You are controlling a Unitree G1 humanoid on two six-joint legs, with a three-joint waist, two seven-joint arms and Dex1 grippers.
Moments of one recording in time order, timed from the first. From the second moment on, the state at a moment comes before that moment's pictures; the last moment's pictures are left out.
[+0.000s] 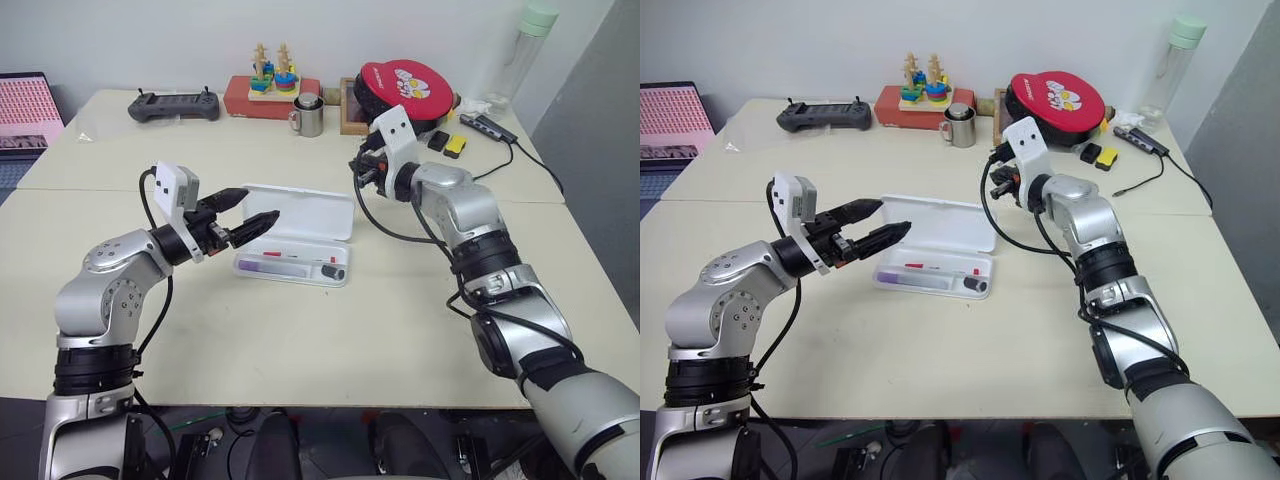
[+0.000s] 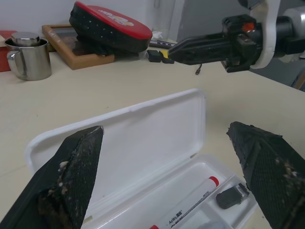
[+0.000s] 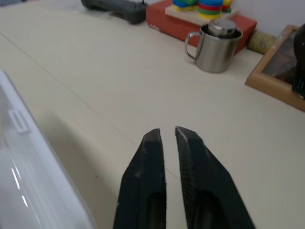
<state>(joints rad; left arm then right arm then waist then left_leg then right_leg) -0.46 0.64 0.21 -0.03 -0.58 0.56 -0.84 -1.14 -0.20 0.12 0.71 0.10 0.45 0.53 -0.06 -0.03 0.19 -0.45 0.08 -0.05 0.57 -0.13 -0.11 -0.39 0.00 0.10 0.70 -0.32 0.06</state>
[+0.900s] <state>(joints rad) -0.28 0.81 0.23 -0.08 -0.60 0.55 -1.04 -0.79 -0.25 0.42 0.23 0.03 0.52 0.88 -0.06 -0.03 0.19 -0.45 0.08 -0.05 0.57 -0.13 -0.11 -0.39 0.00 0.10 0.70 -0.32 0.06</state>
